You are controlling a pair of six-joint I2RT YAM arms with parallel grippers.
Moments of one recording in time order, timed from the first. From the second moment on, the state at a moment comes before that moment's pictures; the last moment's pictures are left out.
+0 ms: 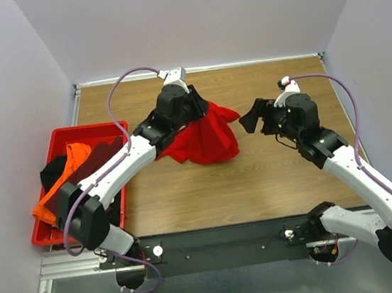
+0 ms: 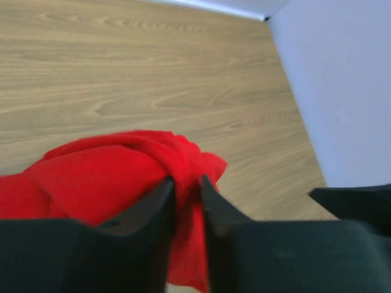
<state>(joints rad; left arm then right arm) -0.66 1.45 1.26 -0.10 -0.10 -0.63 0.46 1.02 0.91 -0.25 0.02 0.48</state>
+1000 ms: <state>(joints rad) -0.40 1.33 0.75 -0.07 -0.17 -0.71 0.89 1.68 1.04 -0.18 0.24 0.47</state>
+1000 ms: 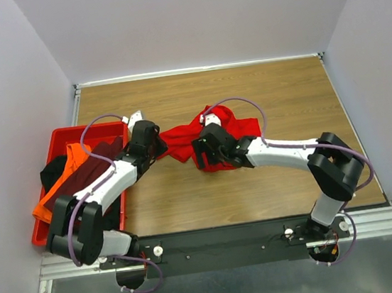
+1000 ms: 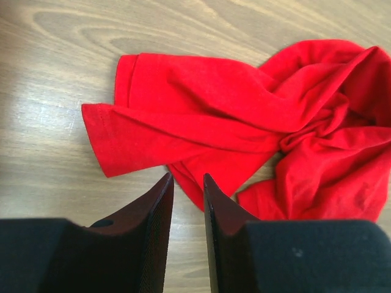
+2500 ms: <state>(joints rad) -0.41 1.28 0.93 -0.13 -0.21 -0.64 0.81 1.29 1.10 -0.24 0.73 0.38</state>
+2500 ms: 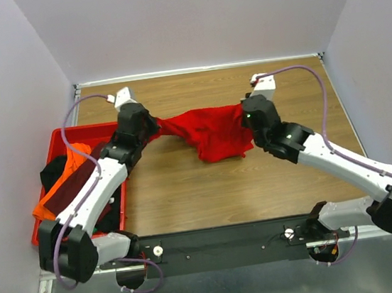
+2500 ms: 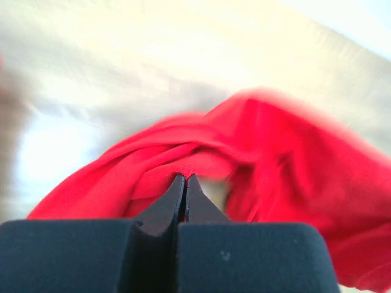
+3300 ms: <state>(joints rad) -0.33 1.02 1.13 -0.33 -0.27 -0.54 0.52 1.24 1.44 -0.29 0.83 0.26</state>
